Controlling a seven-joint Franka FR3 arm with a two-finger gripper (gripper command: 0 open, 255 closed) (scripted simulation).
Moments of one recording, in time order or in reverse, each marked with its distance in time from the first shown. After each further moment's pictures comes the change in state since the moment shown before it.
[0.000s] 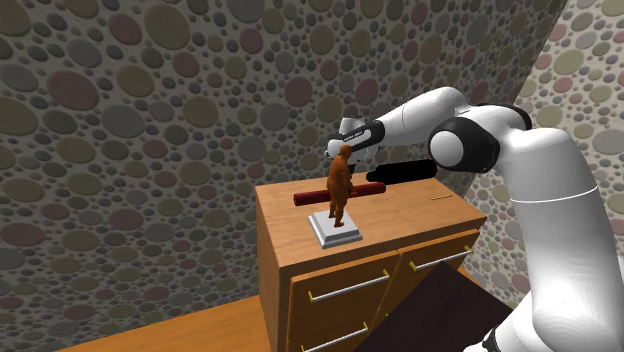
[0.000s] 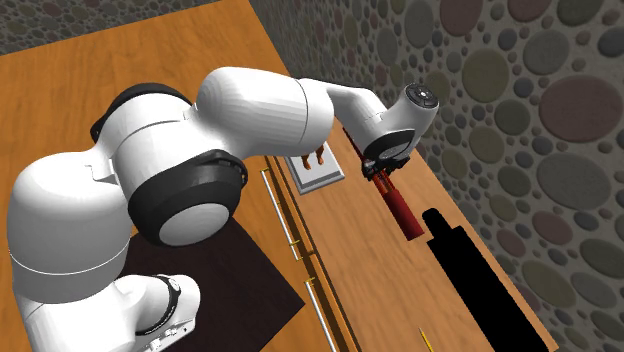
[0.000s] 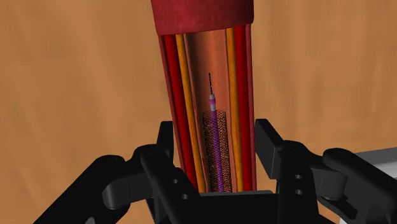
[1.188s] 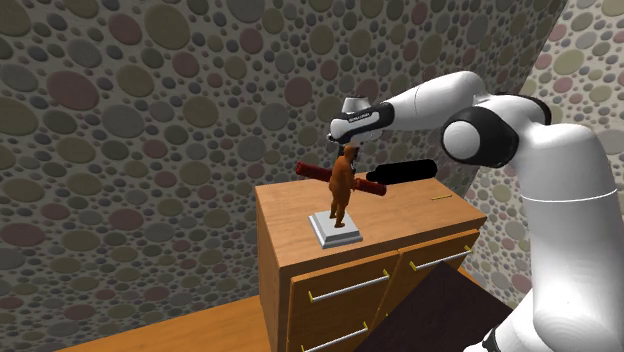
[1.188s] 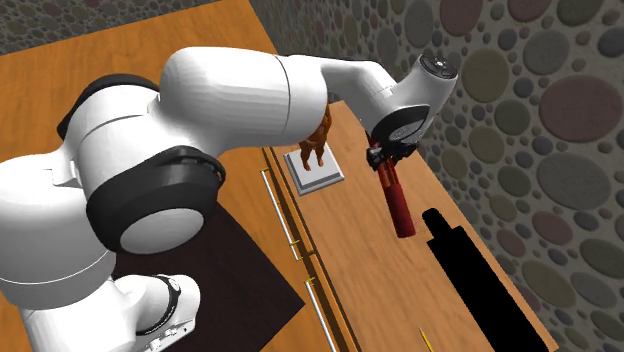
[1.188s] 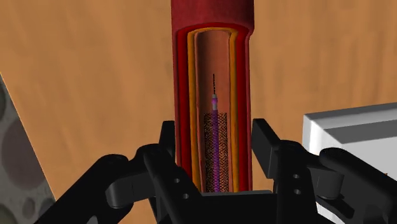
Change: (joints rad) arm 0.010 -0.095 -0.016 0.034 -0.022 -0.131 0.014
